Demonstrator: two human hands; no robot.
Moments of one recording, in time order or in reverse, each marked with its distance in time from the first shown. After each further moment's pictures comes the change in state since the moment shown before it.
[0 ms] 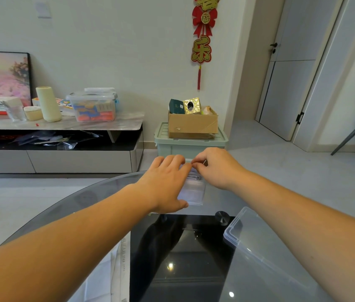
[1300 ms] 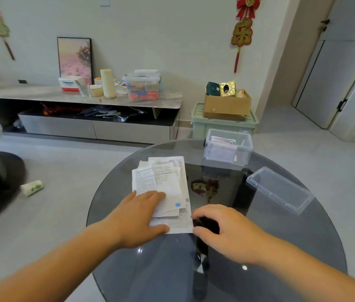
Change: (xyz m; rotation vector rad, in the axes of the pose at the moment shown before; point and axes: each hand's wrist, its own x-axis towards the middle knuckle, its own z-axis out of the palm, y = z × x) left_hand -0.293 0.043 -0.069 -0.429 -0.283 -0.393; right_hand -0.249 -0.136 0.036 0.183 -0.391 -0.161
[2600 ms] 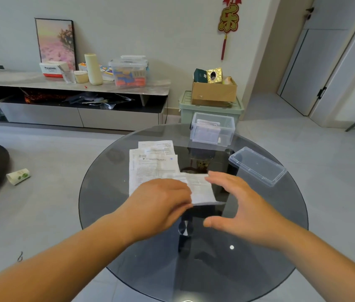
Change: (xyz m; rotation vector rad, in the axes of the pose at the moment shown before) left_hand -0.029 0.063 0.000 -0.032 0.326 0.554; right_hand -0.076 -0.006 -0.024 0.106 0.150 0.121
